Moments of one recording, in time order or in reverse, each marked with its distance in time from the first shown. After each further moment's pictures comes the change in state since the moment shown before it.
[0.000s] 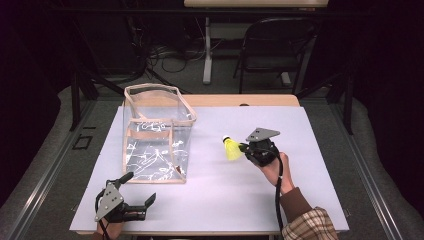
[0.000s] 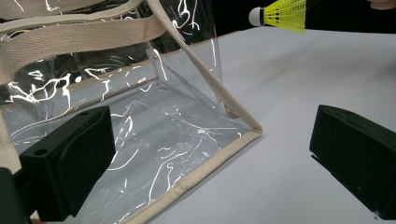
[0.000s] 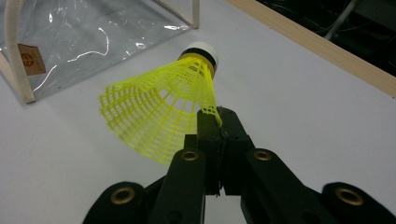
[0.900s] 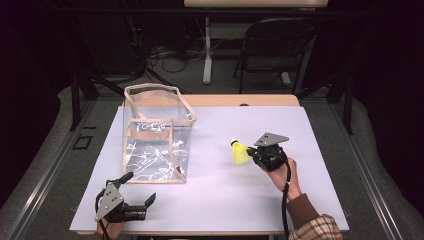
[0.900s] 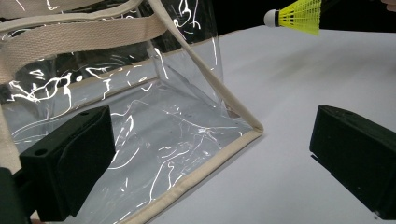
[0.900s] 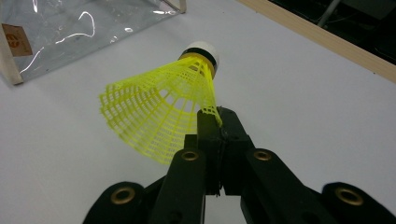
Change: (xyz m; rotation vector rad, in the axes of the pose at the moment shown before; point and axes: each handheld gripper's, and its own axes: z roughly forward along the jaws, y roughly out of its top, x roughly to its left) left arm 0.000 0.000 0.000 0.003 0.003 -0.003; right arm -0.006 -0.020 -0.013 0.011 -0.034 0.026
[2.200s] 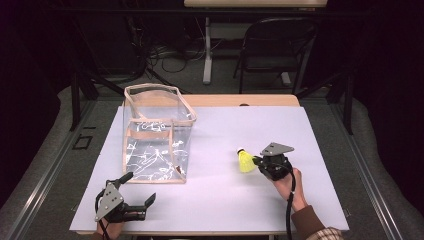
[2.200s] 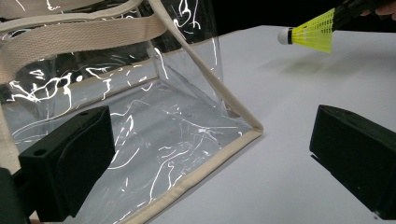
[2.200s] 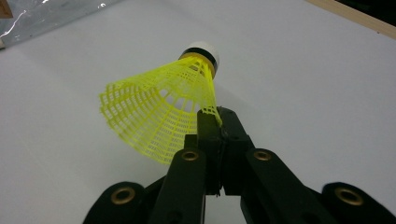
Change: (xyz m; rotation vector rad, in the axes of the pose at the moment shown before) left arm 0.000 0.000 0.000 0.000 0.000 0.003; right arm -0.001 -0.035 -0.003 0.035 -0.019 0.033
